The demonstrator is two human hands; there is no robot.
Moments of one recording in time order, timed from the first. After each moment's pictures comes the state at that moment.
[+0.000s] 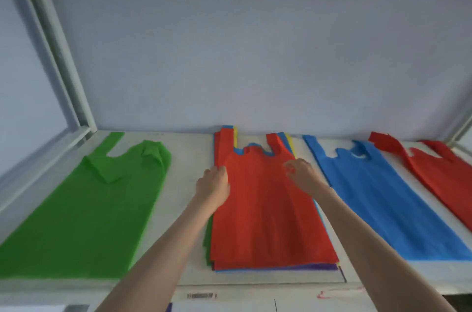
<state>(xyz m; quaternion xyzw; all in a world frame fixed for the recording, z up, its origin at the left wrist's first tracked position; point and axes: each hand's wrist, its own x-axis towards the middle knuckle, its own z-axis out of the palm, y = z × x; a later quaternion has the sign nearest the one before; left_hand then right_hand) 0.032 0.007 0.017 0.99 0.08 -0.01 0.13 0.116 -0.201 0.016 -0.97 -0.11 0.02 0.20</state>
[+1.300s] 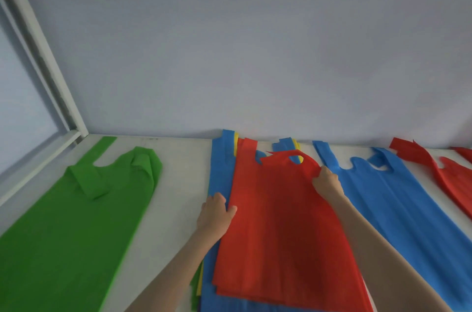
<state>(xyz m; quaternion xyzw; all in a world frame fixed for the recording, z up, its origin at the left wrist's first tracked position) 0.069 -0.008 -0.032 0.92 0.20 -0.04 0.32 0.194 -0.226 -0.006 -0.96 0.13 0.04 0.25</state>
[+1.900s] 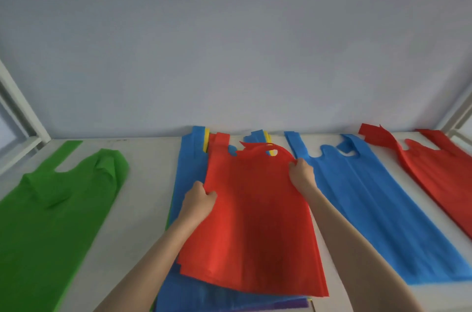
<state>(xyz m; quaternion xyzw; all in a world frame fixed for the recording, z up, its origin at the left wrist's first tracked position) 0.090 -0.054 -0.008 0.90 0.23 -0.02 0.37 0.200 -0.259 -0.016 -0.93 0.13 0.02 0.35</state>
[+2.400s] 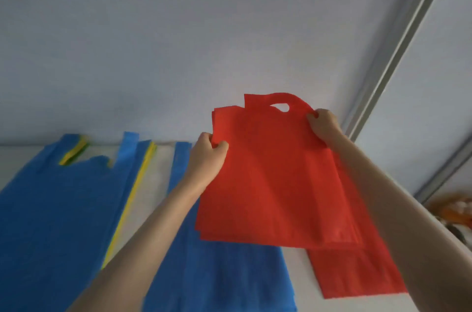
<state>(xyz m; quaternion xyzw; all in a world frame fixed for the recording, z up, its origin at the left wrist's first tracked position) 0.194 -0.397 0.093 0.82 0.13 0.13 0.55 0.318 -0.618 0.120 -0.94 0.05 -0.13 0.30</state>
